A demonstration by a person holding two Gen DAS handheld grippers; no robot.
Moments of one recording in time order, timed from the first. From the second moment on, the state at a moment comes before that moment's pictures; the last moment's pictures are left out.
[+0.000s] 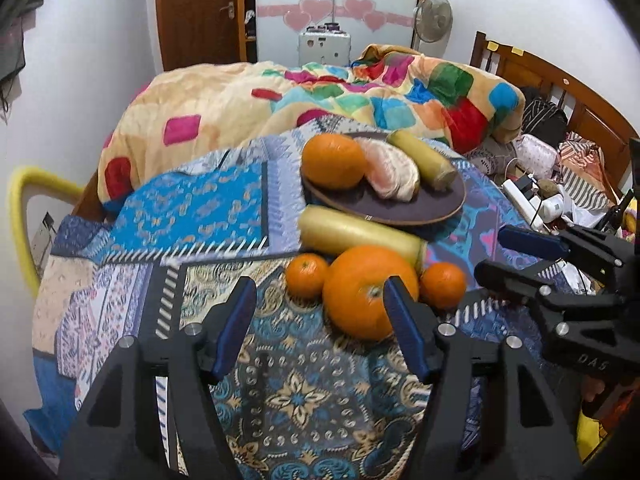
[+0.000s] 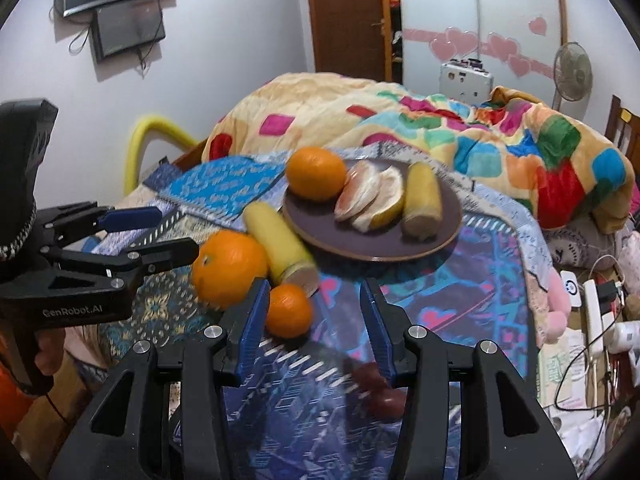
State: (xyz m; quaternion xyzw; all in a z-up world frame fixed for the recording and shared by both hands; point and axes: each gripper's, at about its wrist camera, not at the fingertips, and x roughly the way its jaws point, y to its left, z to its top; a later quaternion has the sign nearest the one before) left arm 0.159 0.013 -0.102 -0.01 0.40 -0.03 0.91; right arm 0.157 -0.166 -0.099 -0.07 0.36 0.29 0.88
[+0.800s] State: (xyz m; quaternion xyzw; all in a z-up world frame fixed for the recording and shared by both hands) left arm 0.164 -0.010 -0.125 -0.01 0.42 -0.06 0.91; right arm 0.161 -0.176 -0.113 -0.06 0.37 0.29 0.88
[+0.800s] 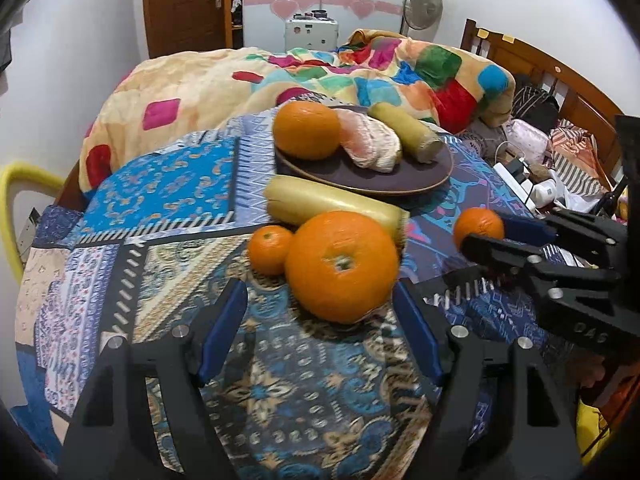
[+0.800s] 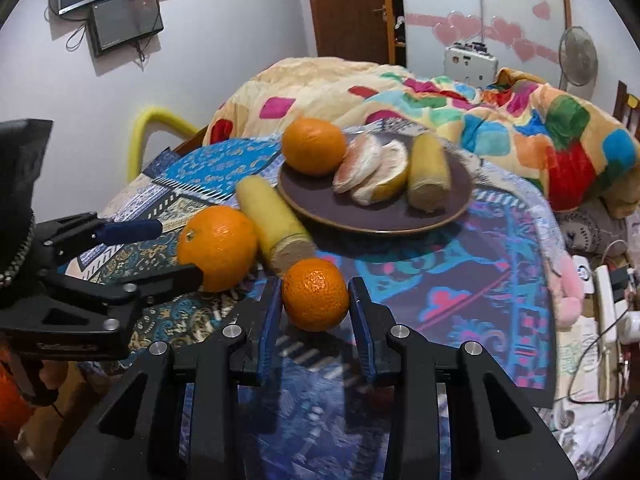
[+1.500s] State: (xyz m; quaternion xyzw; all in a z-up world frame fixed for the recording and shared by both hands) left arm 0.177 -0.025 -0.134 0.00 0.43 -0.04 0.90; right arm 0.160 -0.216 -0.106 -0.05 0.36 0.27 0.89
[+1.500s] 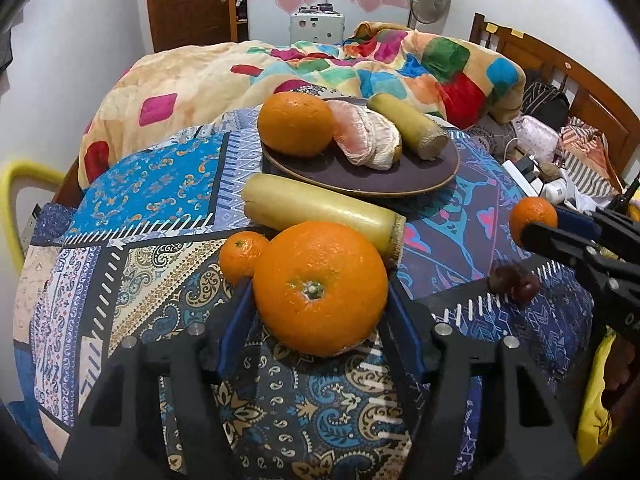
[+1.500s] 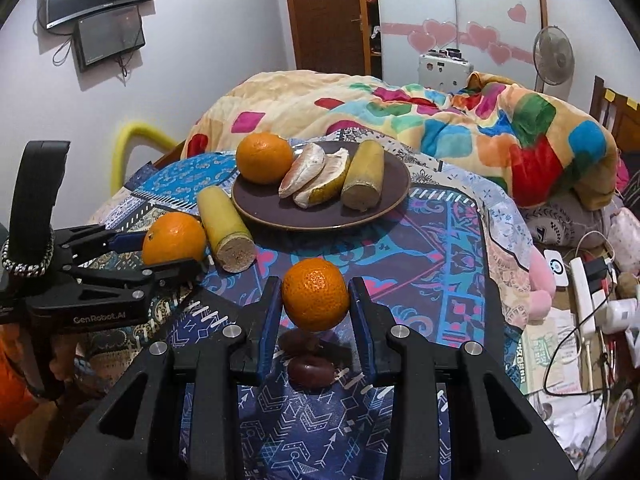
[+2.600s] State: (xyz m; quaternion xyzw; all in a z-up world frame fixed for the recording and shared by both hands) left arm 0.253 -0.041 -0.104 0.02 0.39 -0.08 0.92; right arm 0.230 -0.214 -0.099 -0.04 0.35 0.26 0.90
